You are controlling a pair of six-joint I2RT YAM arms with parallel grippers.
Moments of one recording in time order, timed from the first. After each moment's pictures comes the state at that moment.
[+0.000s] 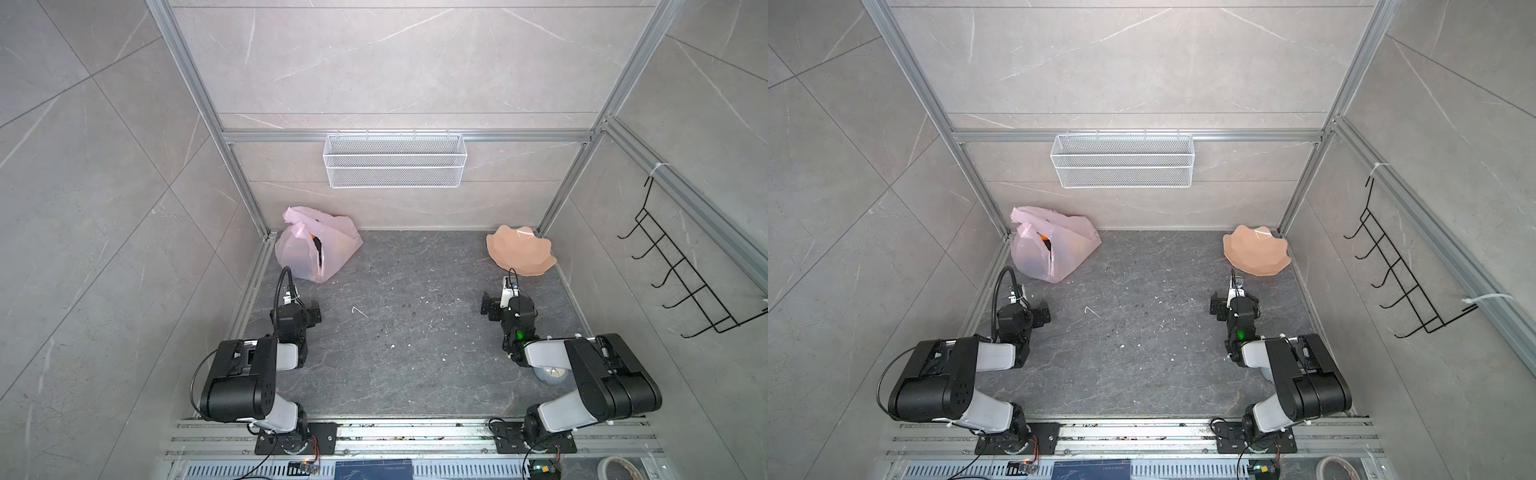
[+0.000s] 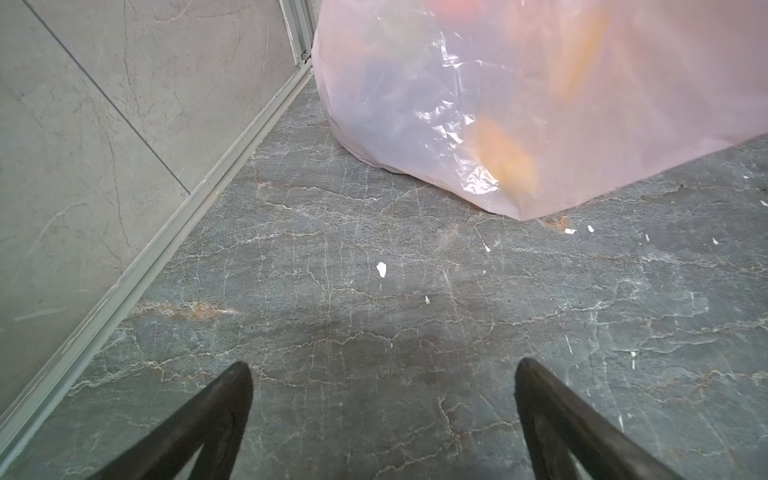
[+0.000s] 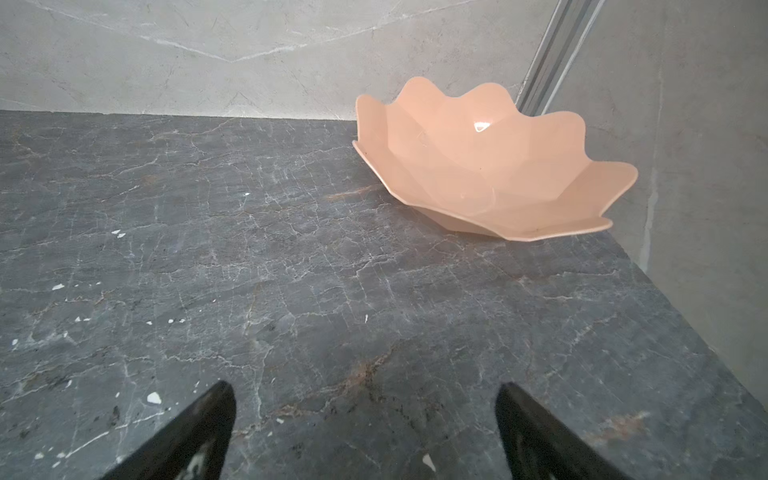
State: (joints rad) left arm 0.03 1.51 0.32 0.74 -0.19 -0.03; right arm 0.13 1.52 0.36 0.80 0.24 0.01
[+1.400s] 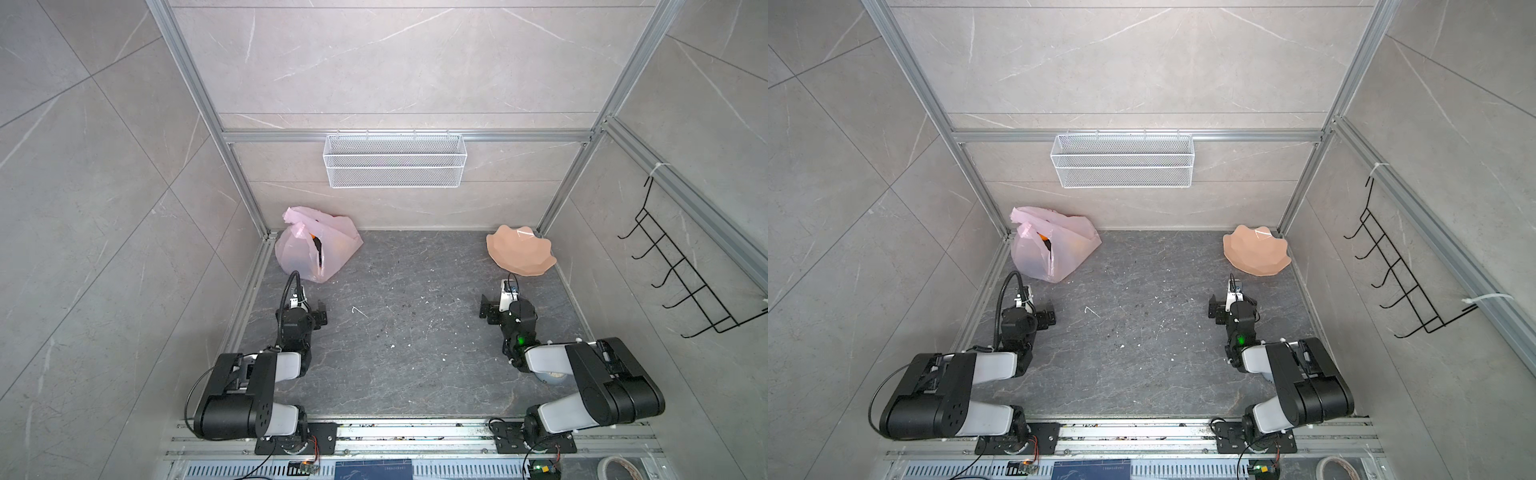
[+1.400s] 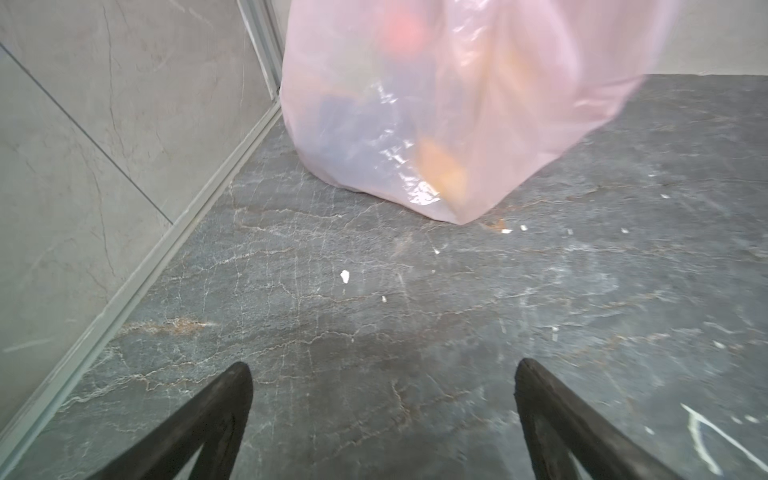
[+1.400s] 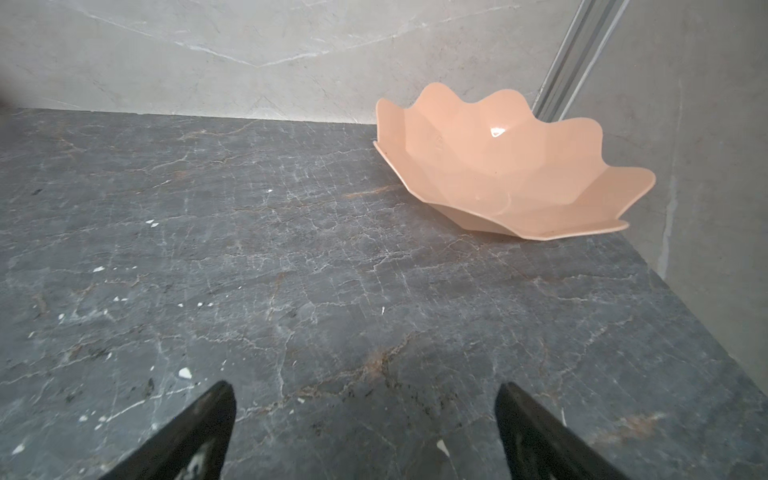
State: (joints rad) left arm -0.07 1.37 0.26 0.74 -0.23 0.00; right arm 0.16 1.46 0.28 0.85 0.20 -0.01
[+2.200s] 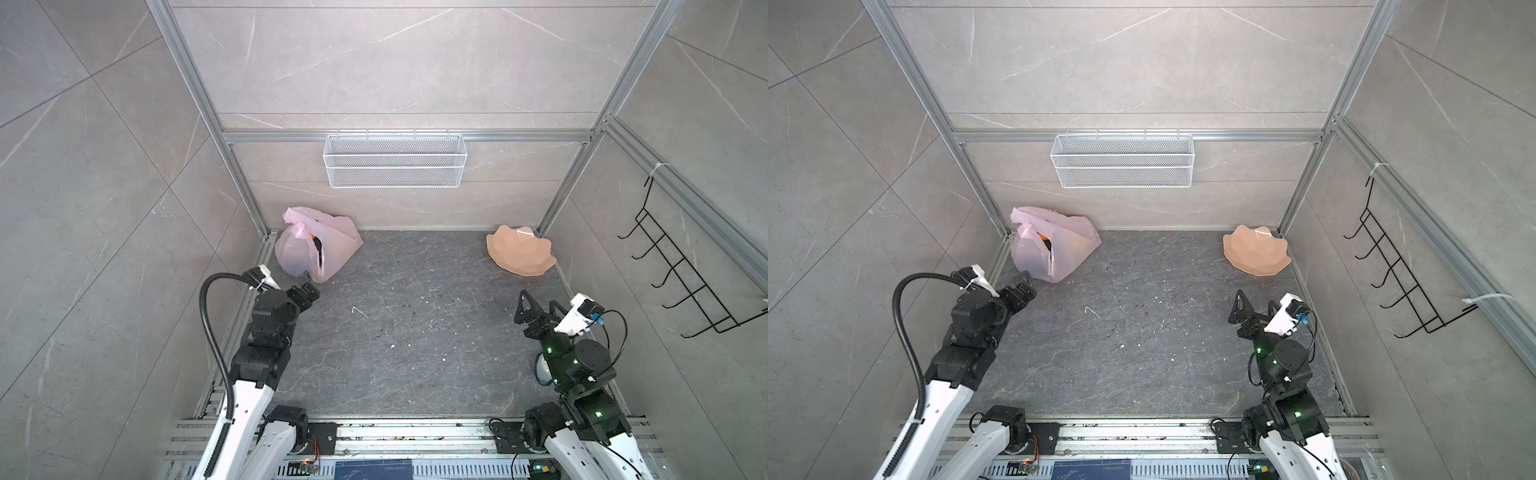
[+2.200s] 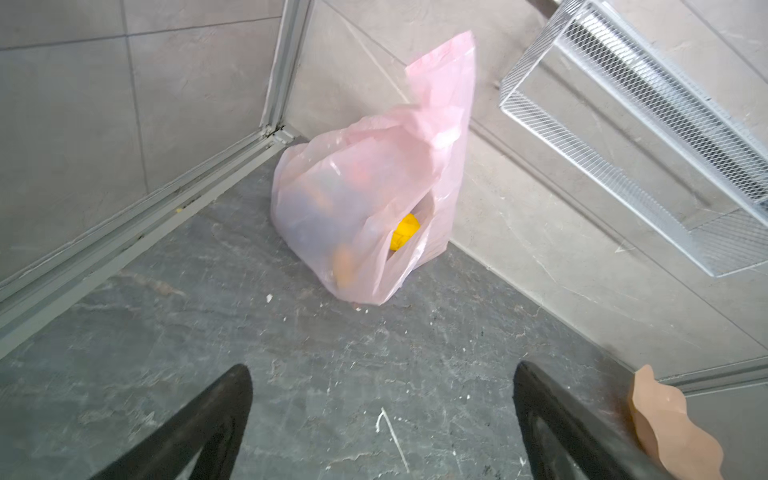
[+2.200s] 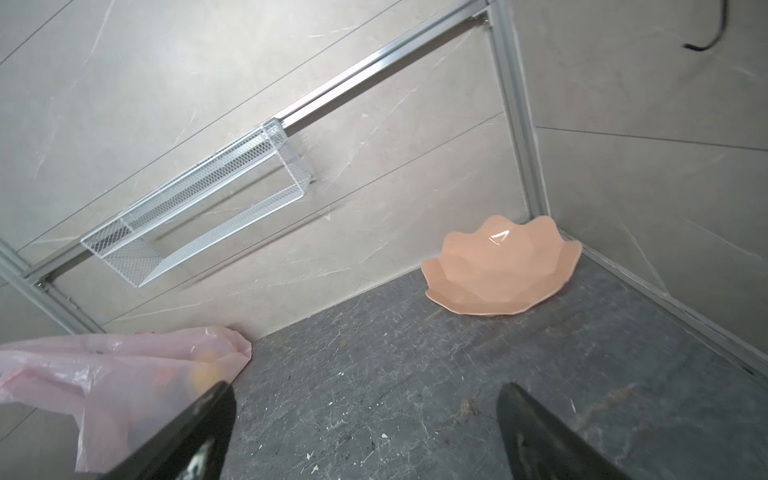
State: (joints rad) left arm -0.17 0.81 0.87 -0.42 -0.22 -0.60; right arm 0.28 0.29 0.49 -0.22 0.30 0.46
